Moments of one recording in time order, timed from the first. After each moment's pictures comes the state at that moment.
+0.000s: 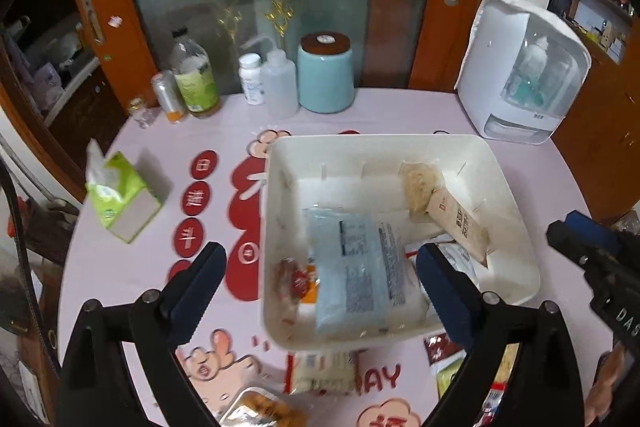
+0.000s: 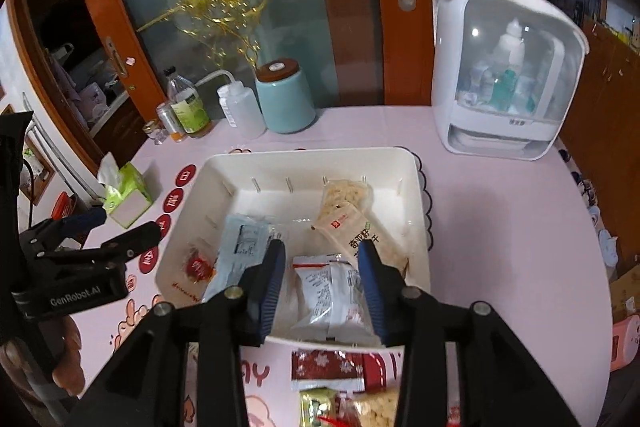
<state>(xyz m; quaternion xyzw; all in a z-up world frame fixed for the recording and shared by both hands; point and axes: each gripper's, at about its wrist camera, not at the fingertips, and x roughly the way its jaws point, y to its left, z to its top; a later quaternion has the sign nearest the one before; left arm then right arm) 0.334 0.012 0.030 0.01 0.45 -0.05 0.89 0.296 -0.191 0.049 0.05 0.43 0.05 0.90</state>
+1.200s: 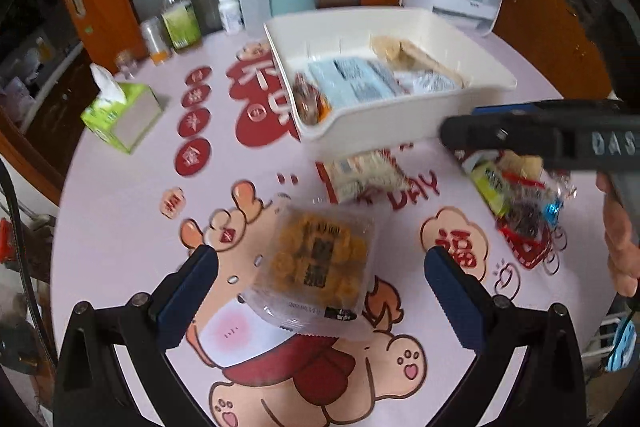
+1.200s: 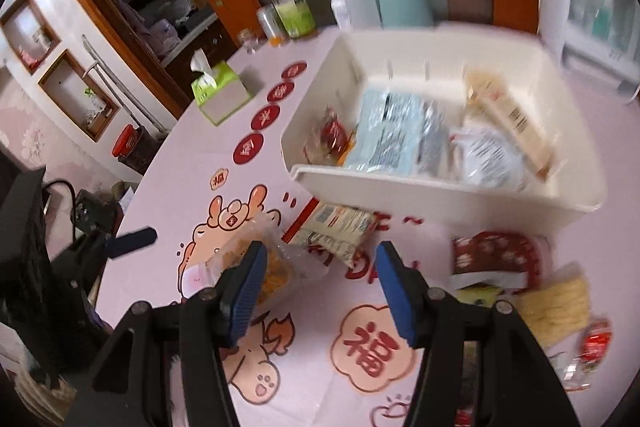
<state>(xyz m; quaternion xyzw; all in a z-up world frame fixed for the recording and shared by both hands) 0.174 0.095 -0.064 0.08 0.48 -0.15 0.86 0.239 -0.070 -0.052 0.08 0.52 0.18 0.83</state>
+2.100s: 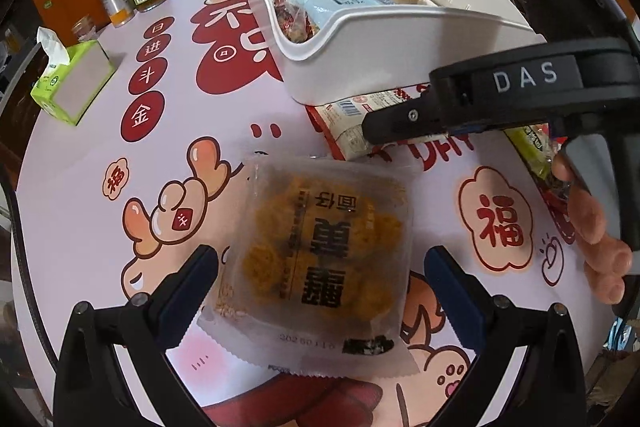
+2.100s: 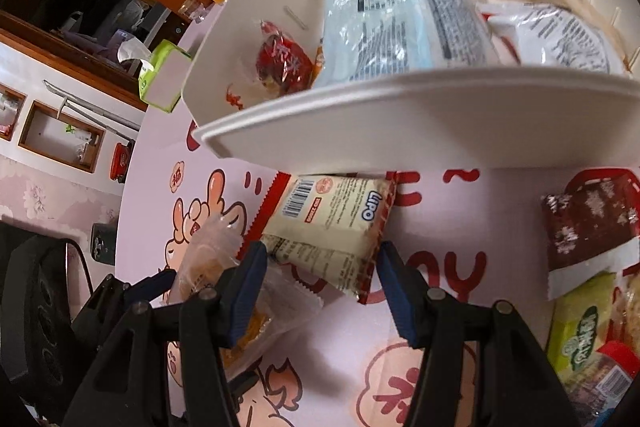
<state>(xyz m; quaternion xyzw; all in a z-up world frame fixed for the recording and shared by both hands) 0.209 0.090 -0.140 0.09 0.53 -0.18 0.82 0.280 -0.060 -0.150 0.18 0.59 0.16 0.77</state>
